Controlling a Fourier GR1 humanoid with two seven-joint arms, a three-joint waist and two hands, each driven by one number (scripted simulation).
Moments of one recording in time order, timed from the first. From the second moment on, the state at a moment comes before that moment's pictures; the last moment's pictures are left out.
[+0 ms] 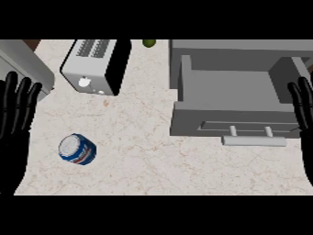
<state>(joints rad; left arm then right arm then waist) -0.01 0.13 -0.05 -2.10 0.02 0.01 -0.04 -0.01 -0.11 0.00 -2.10 -0.01 0.02 0.00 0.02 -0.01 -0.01</state>
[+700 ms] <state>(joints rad) 0.04 0.58 -0.04 -1.92 0.56 -0.75 -0.05 0.09 -0.08 -0.08 -2.06 -0.03 -0.05 0.12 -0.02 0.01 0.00</state>
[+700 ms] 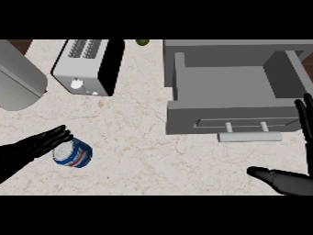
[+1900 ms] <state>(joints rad) -0.14 1.00 0.01 -1.30 1.13 -1.13 0.09 0.37 -0.16 -0.32 -2.13 -0.29 0.17 0.06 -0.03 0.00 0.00</state>
